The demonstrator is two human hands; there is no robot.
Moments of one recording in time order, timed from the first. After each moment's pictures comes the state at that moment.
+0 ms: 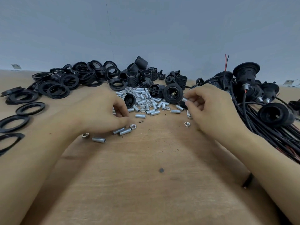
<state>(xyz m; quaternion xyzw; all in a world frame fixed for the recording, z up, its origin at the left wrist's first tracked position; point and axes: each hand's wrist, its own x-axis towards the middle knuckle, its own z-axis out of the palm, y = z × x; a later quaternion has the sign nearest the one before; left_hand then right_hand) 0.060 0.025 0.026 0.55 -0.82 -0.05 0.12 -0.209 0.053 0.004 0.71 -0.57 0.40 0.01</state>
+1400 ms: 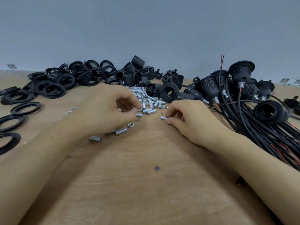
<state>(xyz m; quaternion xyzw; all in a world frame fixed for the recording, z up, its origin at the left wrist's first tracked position) 0.033 0.044 0.018 0.46 -0.81 -0.15 0.34 -0.192 0.060 0.002 0.79 -0.57 0.22 -0.05</state>
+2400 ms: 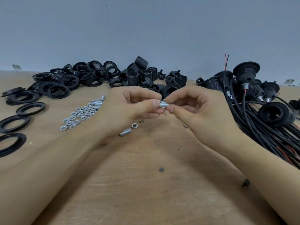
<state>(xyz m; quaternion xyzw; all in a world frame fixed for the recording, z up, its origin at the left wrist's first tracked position) 0.009 0.048 0.013 0.34 -0.63 -0.53 0.46 -0.179 0.081 0.014 0.70 -0.40 0.52 -0.28</state>
